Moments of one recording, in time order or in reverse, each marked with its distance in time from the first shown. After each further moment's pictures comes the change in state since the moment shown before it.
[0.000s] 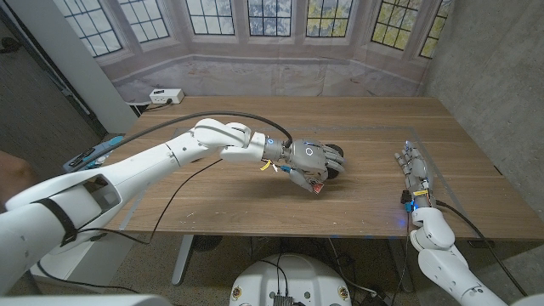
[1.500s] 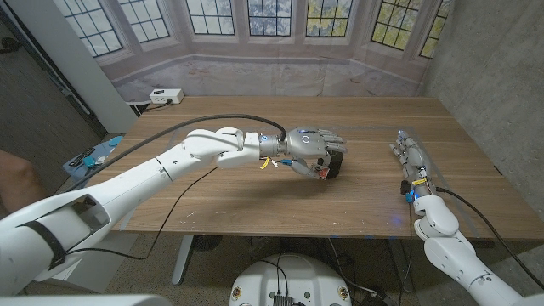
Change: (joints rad) left arm 0.142 0.032 -0.113 -0.099 -0.040 0.176 0.030; left_hand 0.000 0.000 -0.007 0.007 0.000 -0.002 0.002 0.000 -0.001 0.006 0.004 -0.007 0.000 0.005 -0.005 0.000 0.000 0.000 0.000 0.000 0.000; right arm 0.028 -0.069 -0.012 -0.059 -0.028 -0.083 0.020; right_hand 0.000 0.000 0.000 0.000 0.000 0.000 0.000 0.000 0.000 0.000 0.000 0.000 0.000 0.000 0.000 0.000 0.000 0.000 0.000 0.000 0.000
